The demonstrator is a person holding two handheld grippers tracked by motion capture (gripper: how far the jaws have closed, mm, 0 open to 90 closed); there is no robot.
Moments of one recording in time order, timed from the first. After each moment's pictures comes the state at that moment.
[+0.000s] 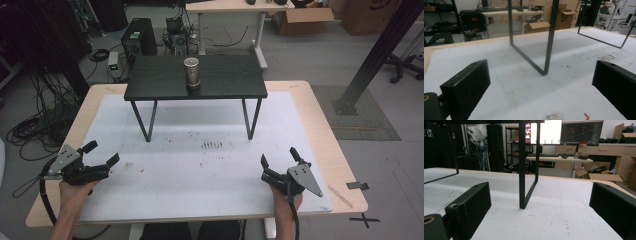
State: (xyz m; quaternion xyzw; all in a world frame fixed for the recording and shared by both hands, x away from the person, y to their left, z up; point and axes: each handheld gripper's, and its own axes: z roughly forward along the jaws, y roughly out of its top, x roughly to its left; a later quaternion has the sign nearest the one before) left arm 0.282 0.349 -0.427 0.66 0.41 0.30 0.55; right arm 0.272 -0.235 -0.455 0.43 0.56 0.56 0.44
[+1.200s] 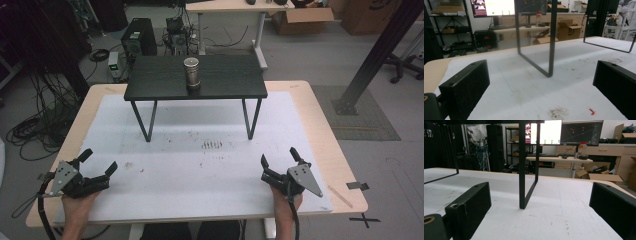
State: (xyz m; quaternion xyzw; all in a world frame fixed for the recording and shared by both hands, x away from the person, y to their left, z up) left arm 0.257 0.349 -0.452 0.62 0.39 0.37 0.57; right arm 0.272 -0.235 -0.455 0.43 0.56 0.56 0.44
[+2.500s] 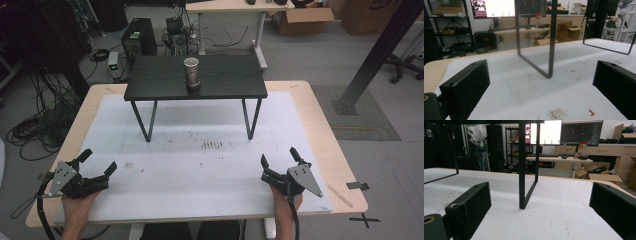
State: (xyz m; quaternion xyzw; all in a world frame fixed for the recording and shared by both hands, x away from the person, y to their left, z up) left arm 0.256 0.350 -0.452 0.62 0.39 0.37 0.58; right arm 0.272 -0.234 -0.455 0.43 0.56 0.56 0.44
